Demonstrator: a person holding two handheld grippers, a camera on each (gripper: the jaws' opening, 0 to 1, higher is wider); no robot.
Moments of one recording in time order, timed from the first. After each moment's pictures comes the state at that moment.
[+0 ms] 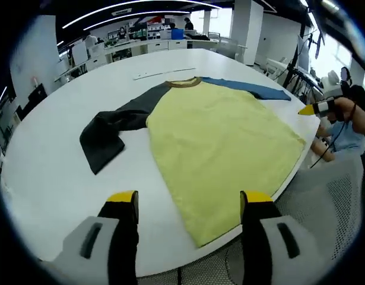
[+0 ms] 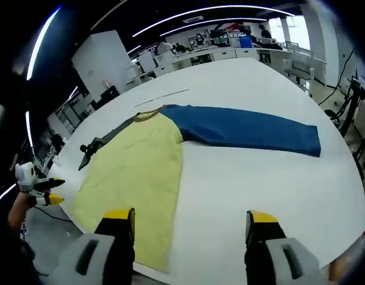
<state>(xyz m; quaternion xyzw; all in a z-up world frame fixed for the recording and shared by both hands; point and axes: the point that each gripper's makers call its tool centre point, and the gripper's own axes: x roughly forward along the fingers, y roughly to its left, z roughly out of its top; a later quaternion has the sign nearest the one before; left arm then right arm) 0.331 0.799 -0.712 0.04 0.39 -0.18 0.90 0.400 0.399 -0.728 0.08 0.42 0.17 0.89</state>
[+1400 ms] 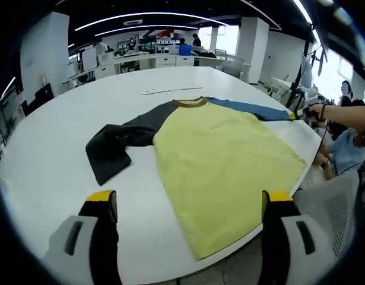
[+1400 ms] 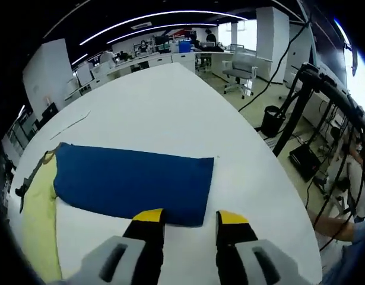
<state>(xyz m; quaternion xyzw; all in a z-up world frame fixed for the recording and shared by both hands) 0.343 0.802 -0.696 0.02 0.35 -0.16 0.92 0.494 0.226 -0.758 0.06 0.42 -0.05 0.90</state>
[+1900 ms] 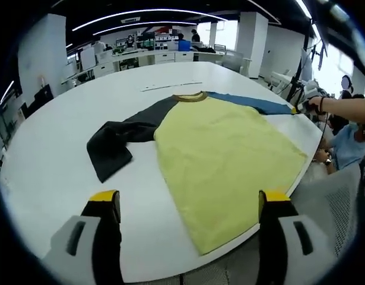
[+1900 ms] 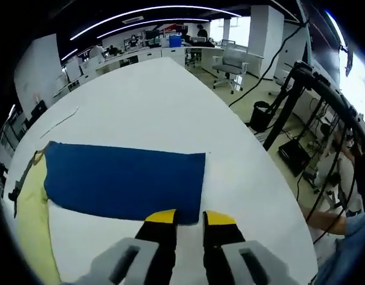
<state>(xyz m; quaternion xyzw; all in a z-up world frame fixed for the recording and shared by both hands) 0.338 0.804 -0.701 0.04 0.36 -0.16 0.92 0.493 0.220 -0.761 0.05 0.44 -0.09 0.89</state>
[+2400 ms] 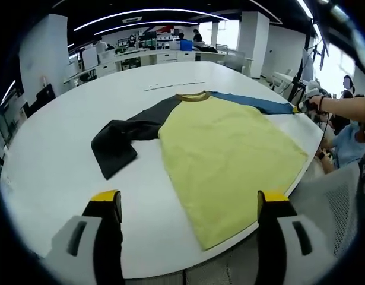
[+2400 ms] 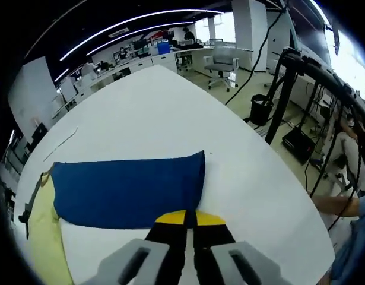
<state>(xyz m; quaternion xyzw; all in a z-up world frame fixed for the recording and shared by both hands) 0.332 0.813 -0.698 0.04 0.36 -0.15 0.92 0.493 0.224 -0.753 0.12 0.42 -0.09 0.90</state>
